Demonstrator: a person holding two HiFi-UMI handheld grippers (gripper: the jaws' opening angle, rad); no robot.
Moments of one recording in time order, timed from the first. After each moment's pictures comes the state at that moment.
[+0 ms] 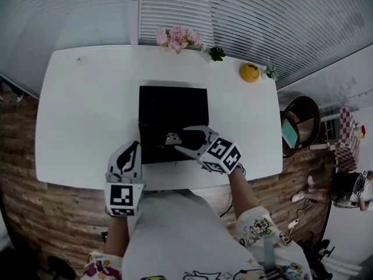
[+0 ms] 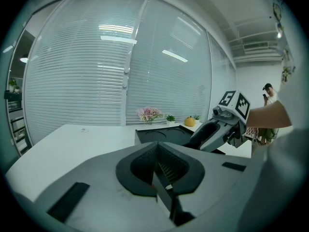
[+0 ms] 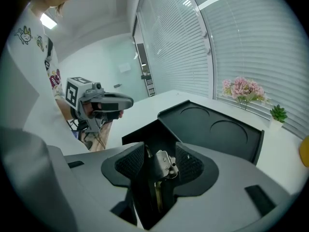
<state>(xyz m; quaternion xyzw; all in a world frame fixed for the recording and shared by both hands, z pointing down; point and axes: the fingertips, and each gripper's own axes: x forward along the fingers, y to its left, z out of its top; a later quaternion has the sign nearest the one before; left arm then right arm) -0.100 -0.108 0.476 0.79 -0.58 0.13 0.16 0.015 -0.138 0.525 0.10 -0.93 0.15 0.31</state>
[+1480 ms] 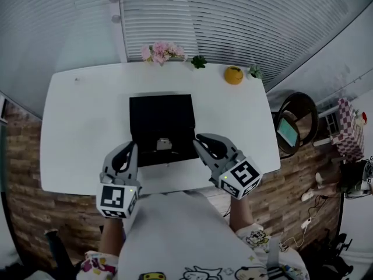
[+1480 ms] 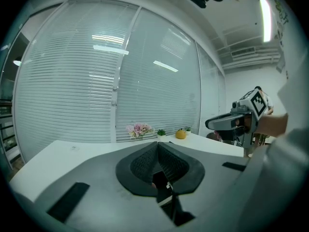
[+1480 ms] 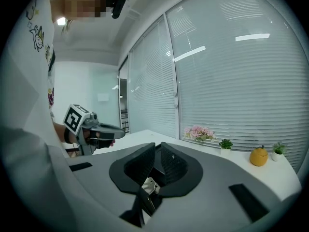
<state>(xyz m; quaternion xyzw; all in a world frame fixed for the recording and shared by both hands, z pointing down) -0.073 -0.105 0.420 0.82 -0.55 0.11 0.12 0.092 -0.133 0.391 0.32 -0.94 0.07 0.11</state>
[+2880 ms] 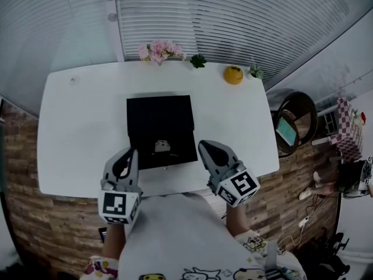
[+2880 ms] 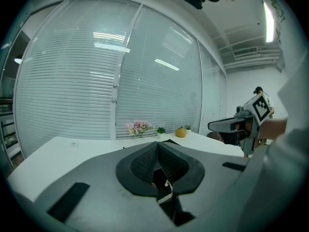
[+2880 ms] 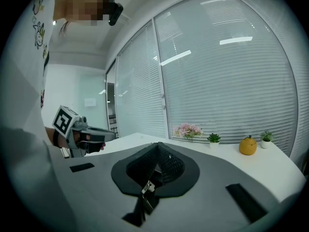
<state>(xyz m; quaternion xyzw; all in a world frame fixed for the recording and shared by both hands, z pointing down) -0.068 -0.108 0.428 0.82 -0.56 0.10 0.12 0.116 -0.138 0.407 0.39 -0.91 0.10 0.08</state>
